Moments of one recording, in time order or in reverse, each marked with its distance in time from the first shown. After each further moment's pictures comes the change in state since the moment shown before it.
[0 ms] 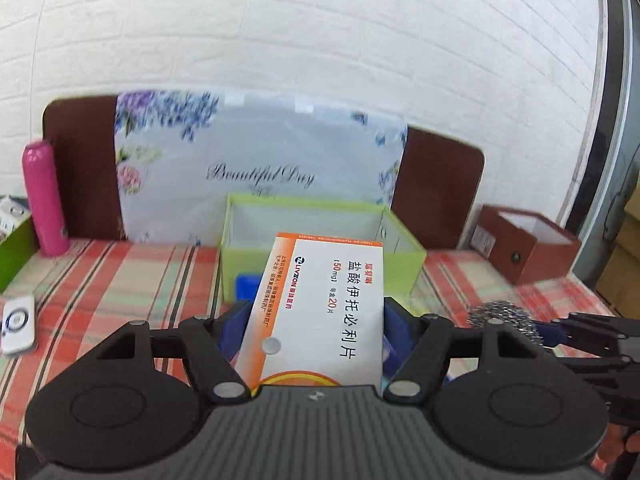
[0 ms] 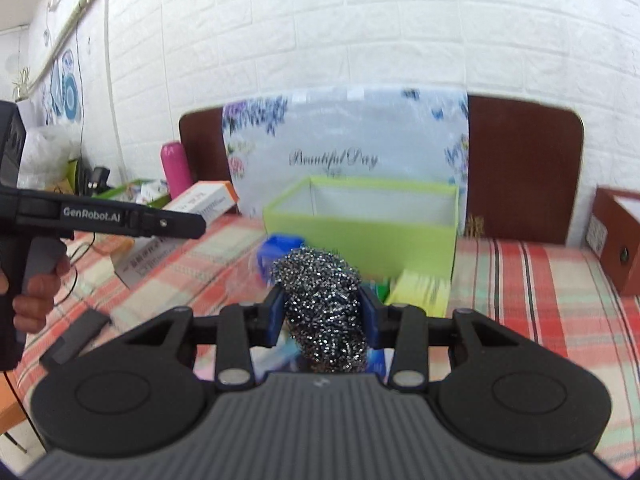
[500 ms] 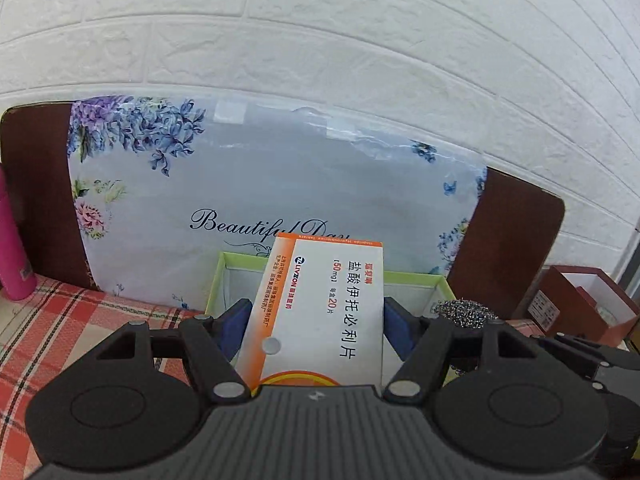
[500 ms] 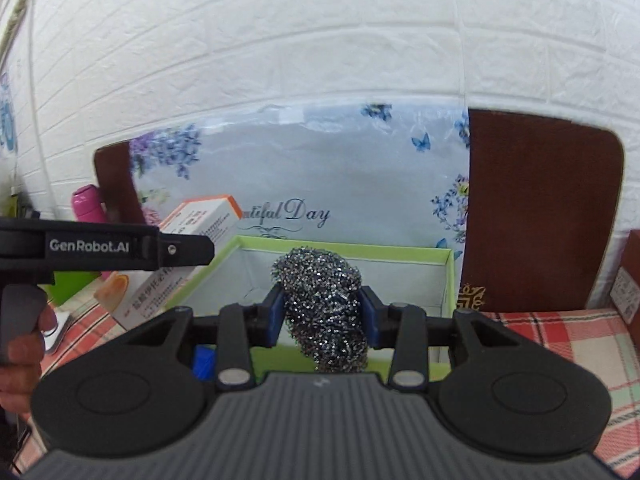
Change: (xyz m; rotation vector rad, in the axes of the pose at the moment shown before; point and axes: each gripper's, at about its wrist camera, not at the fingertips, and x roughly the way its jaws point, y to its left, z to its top) left arm 0.150 0.015 0.080 -0.079 0.010 0.089; right arm 0.172 -0.074 0.082 0.073 0.023 -0.101
